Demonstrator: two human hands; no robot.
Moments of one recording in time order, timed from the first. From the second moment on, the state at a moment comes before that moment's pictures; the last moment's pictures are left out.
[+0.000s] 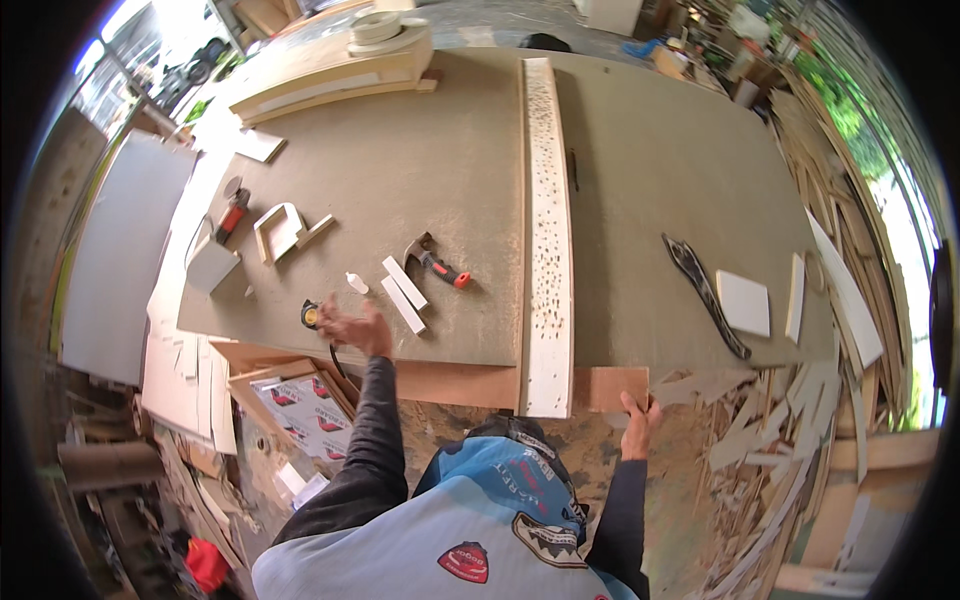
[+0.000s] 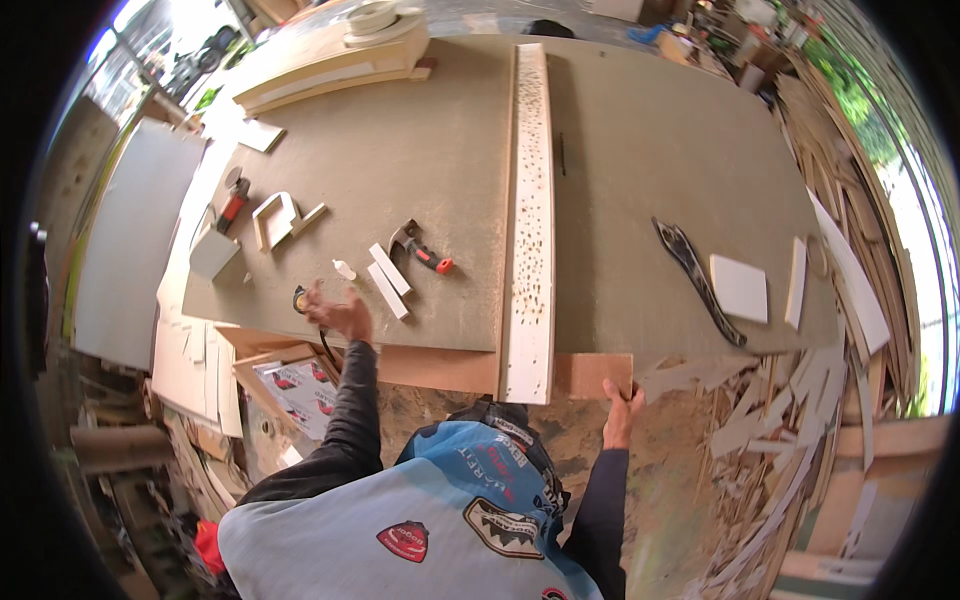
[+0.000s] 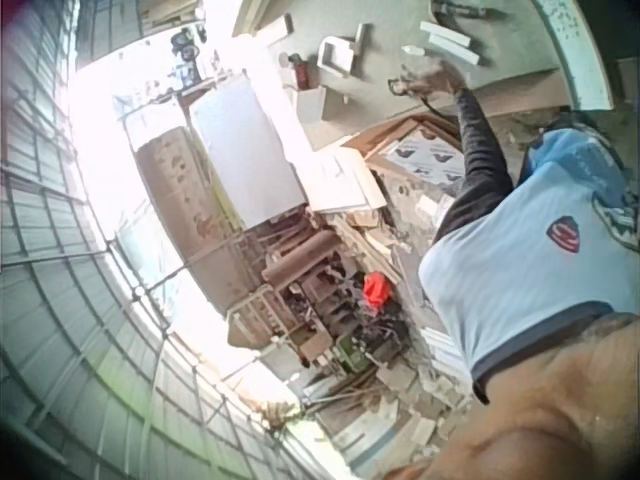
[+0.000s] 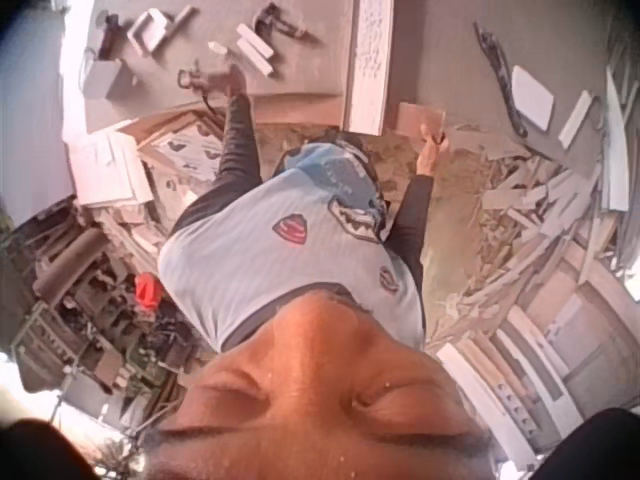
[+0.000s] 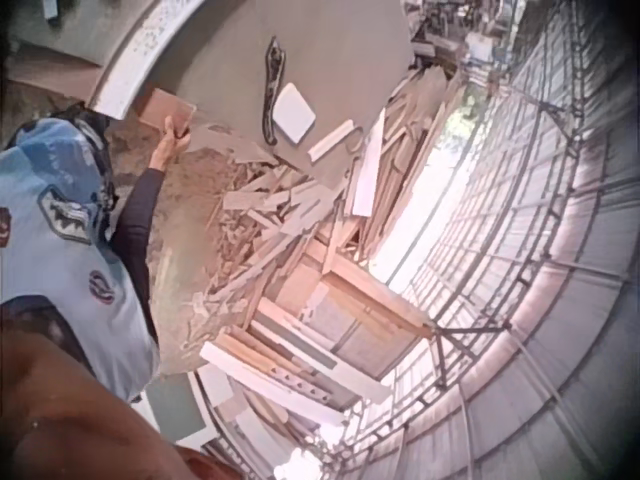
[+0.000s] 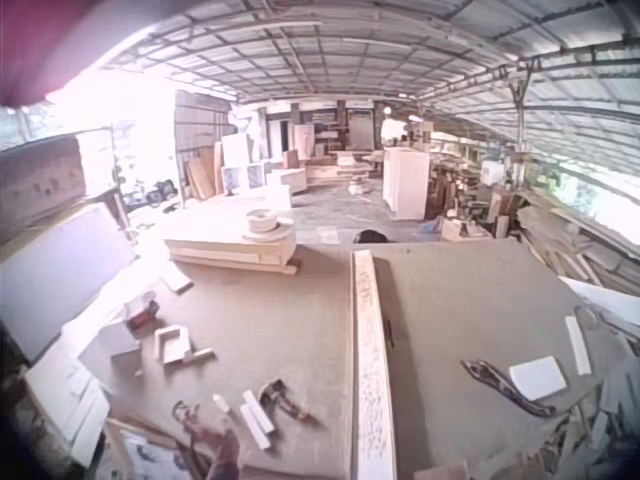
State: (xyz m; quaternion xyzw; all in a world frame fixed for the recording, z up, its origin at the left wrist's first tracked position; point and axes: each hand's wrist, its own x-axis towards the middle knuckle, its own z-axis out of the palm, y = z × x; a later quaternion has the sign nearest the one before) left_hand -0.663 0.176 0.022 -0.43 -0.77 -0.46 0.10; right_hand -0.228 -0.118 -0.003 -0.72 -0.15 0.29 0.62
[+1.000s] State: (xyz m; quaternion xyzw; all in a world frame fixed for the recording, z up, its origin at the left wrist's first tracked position) left_hand -0.513 0.062 0.083 -0.48 -0.68 -0.41 -0.37; right_hand -0.247 0.009 0.132 -0.31 -0.67 0.55 0.39
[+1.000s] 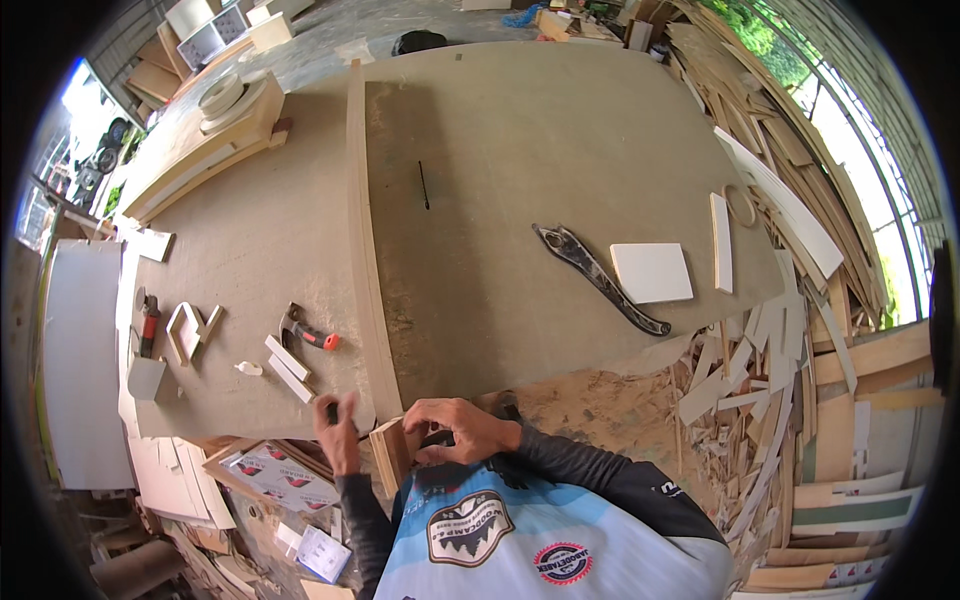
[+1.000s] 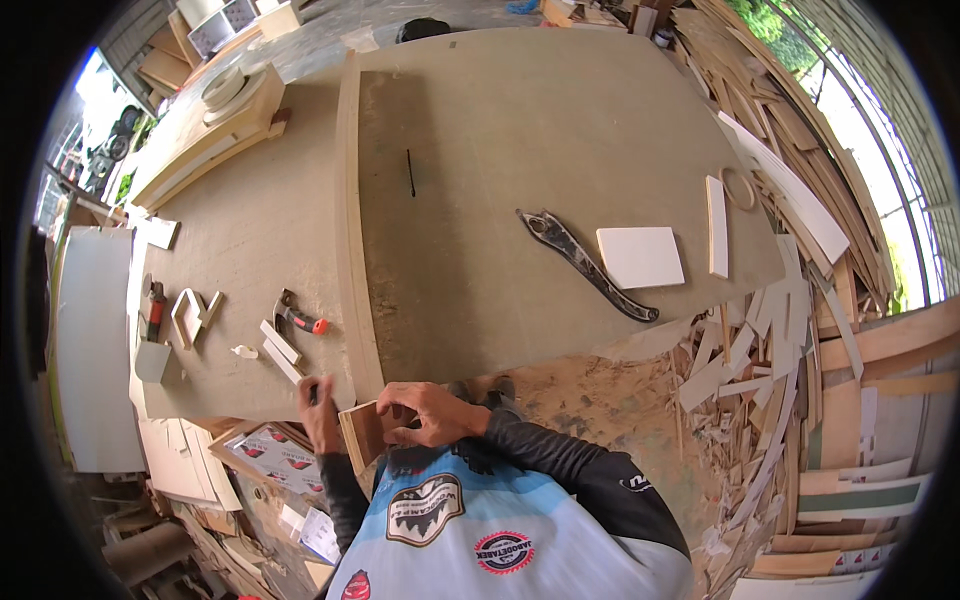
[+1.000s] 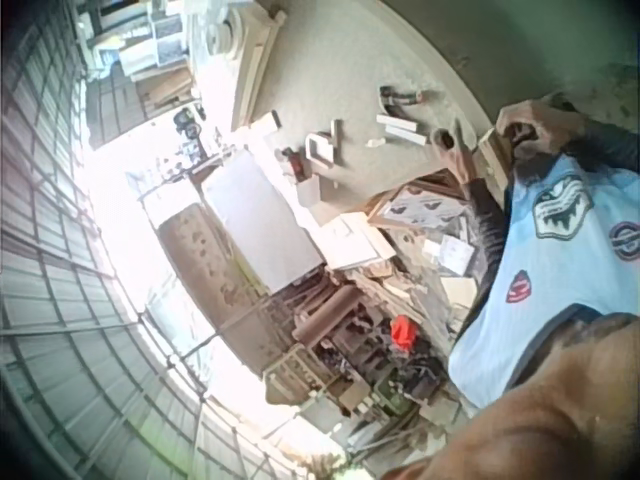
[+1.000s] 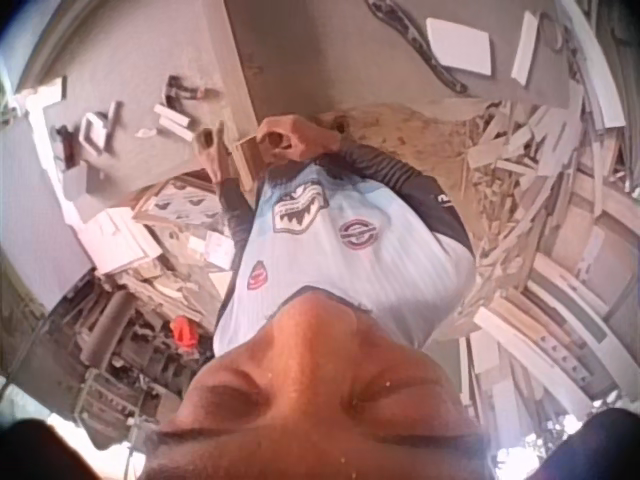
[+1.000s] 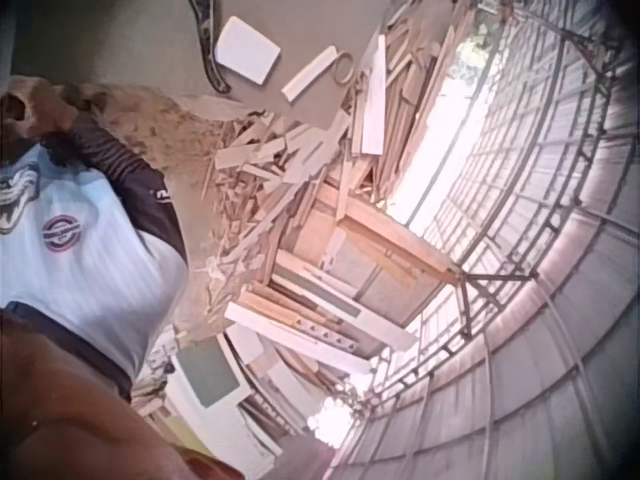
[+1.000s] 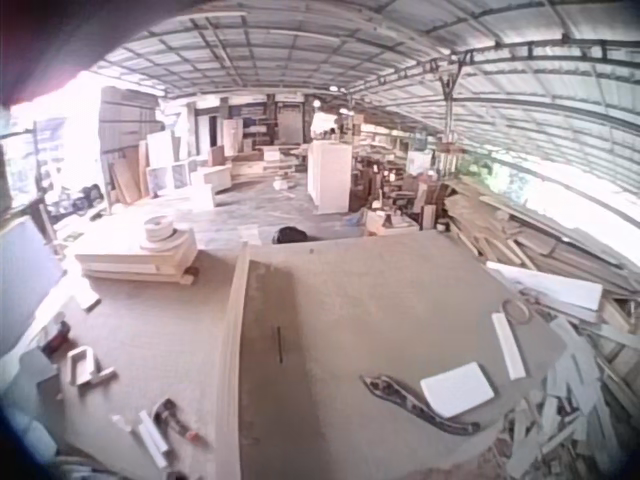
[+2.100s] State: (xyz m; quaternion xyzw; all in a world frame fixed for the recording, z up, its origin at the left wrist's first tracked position) left_hand -0.494 0.108 0.014 -0.56 -0.53 -0.32 -0.55; right_hand -0.464 0.276 -0.017 -0.56 -0.78 0.19 0.22
